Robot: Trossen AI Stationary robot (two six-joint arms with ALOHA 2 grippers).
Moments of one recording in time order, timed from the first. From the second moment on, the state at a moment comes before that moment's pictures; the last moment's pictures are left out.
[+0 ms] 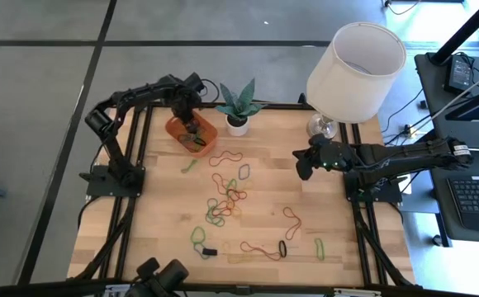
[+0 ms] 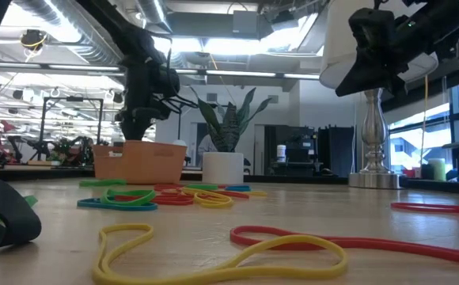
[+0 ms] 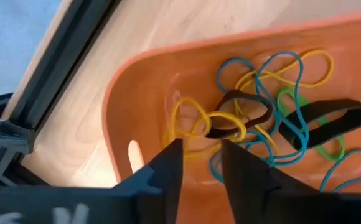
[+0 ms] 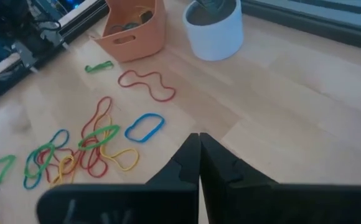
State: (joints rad) left arm 0.86 1.75 1.28 -1.01 -0.08 0.15; right arm 0.03 0.87 0.58 -0.33 0.44 0.70
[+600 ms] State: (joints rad) left arm 0.55 1.50 1.34 -1.10 -0.12 -0.23; right arm 0.03 0.87 0.58 -0.33 0.40 0.64
